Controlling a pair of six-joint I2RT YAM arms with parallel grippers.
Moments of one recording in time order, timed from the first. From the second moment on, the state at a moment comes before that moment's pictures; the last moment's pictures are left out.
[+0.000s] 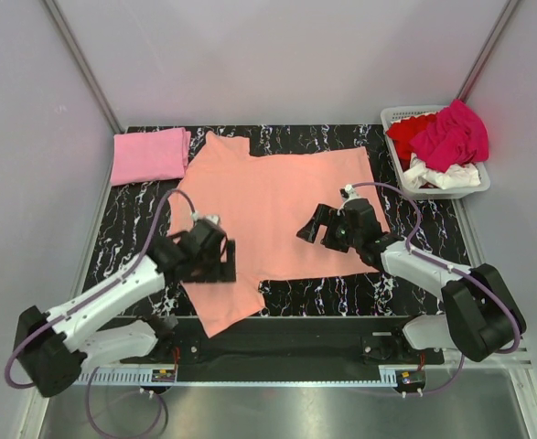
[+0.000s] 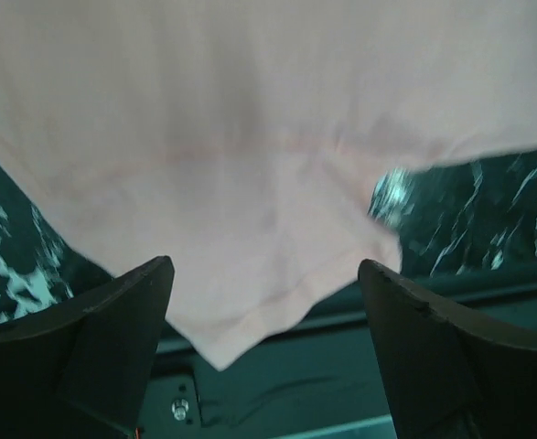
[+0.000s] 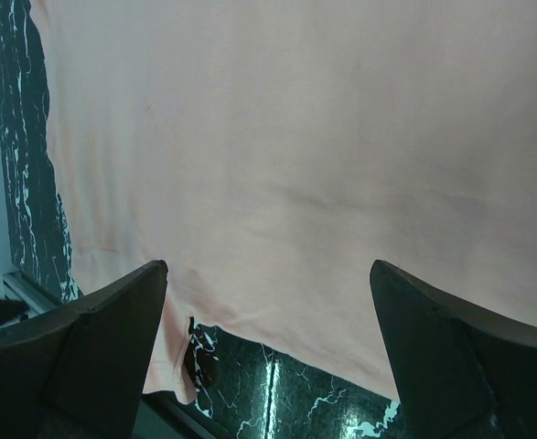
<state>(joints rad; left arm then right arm) -0.66 1.09 0.88 -0.86 -0.12 -0.64 0.48 1.33 0.62 0.10 -0.20 0.73</state>
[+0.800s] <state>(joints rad) -1.14 0.83 0.43 -0.93 -0.16 -1.30 0.48 1.34 0.64 0.06 -0.19 0.74</state>
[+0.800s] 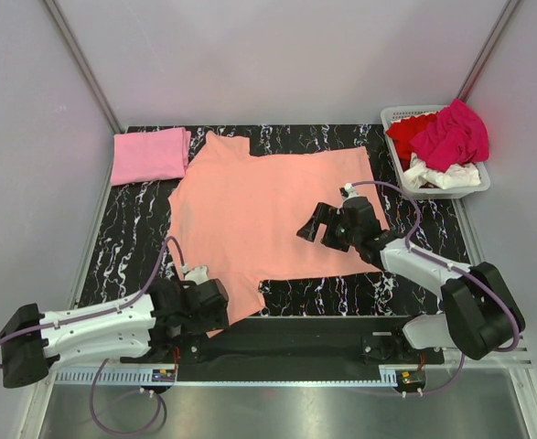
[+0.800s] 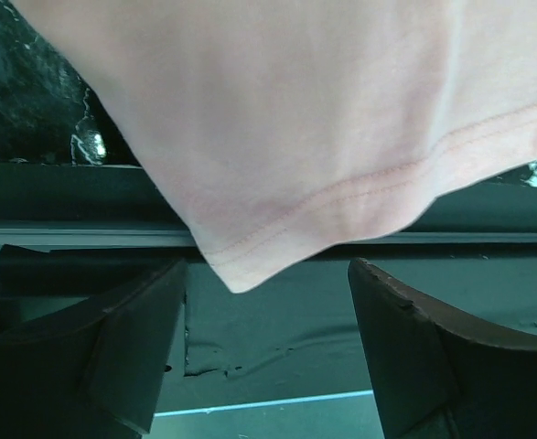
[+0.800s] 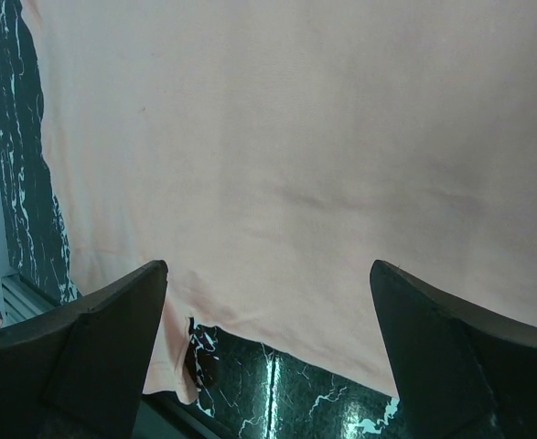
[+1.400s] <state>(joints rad) -1.15 0.88 0.43 -0.97 -0.19 -1.27 0.48 1.36 0.66 0.05 -0.19 0.74</state>
